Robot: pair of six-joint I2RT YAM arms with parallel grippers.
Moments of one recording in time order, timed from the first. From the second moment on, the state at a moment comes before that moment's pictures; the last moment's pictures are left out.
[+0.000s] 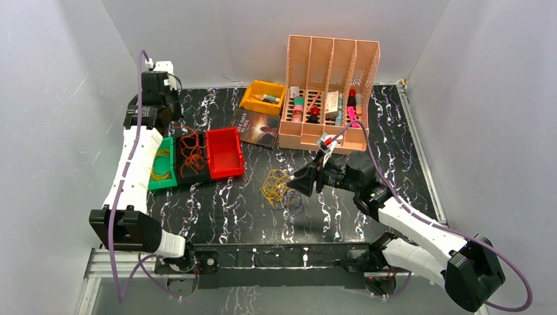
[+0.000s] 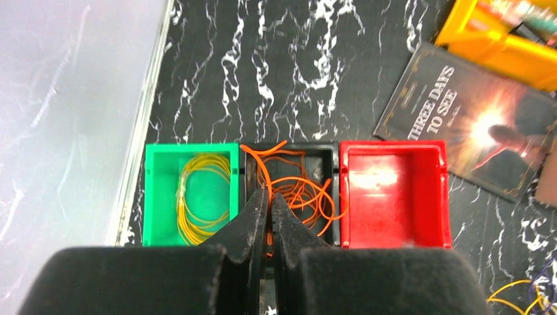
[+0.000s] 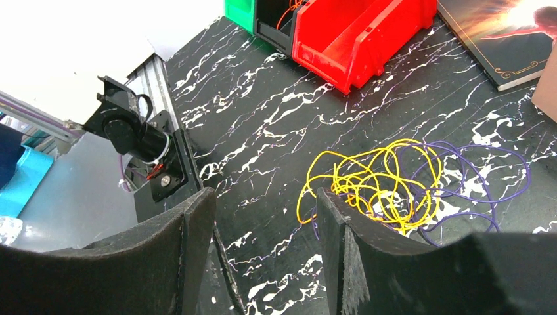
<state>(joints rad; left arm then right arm) -0.04 1.42 1.52 -0.77 -0.25 -0.04 0.66 0.95 0.52 0.27 -0.57 0.38</state>
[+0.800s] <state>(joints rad) -0.04 1.42 1.51 -0.73 -0.29 -0.03 0.66 0.98 0.52 0.27 -0.57 0.38</state>
